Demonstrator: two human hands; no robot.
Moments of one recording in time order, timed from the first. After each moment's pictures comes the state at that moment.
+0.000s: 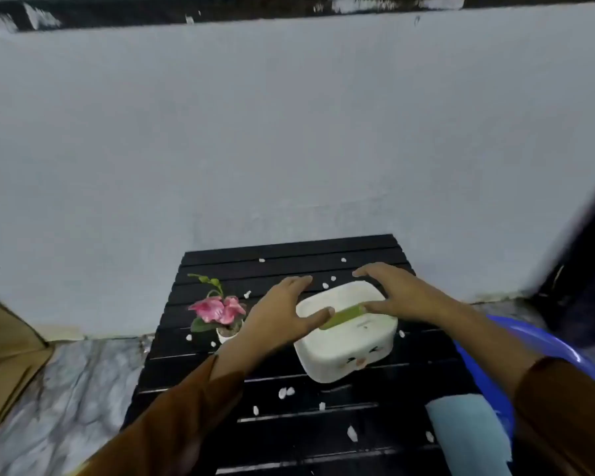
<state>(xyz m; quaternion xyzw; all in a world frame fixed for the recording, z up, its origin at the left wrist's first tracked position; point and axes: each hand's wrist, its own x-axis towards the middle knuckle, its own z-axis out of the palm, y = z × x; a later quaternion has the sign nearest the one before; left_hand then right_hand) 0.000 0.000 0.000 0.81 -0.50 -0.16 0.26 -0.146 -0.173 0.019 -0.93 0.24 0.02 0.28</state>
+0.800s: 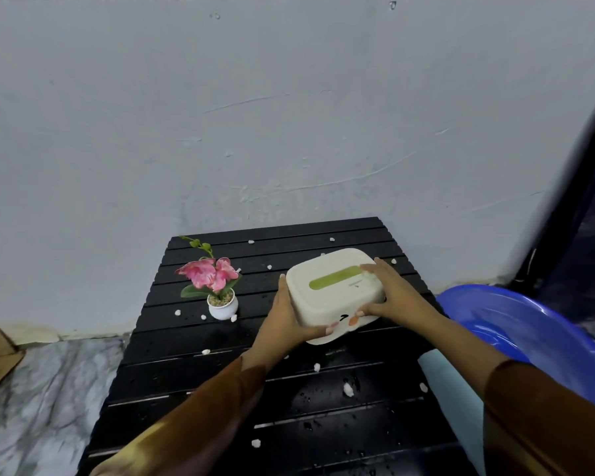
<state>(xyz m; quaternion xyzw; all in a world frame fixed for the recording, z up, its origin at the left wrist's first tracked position) -0.023 0.010 -0.115 0.73 -0.43 -0.25 0.47 -0.181 -0.145 -0.070 -0.88 0.32 -0.09 0.32</state>
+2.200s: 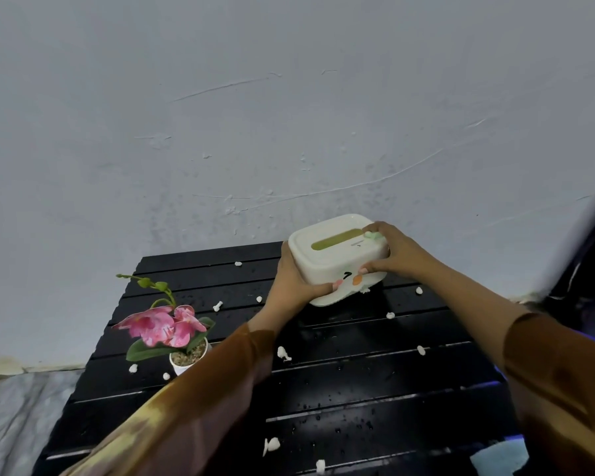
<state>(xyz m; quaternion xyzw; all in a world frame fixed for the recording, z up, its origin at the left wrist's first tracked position) 0.065 -0.135 -0.127 0.70 -0.39 -0.22 0.55 -0.082 -0.287 -0.073 -0.87 0.31 -0.14 0.35</state>
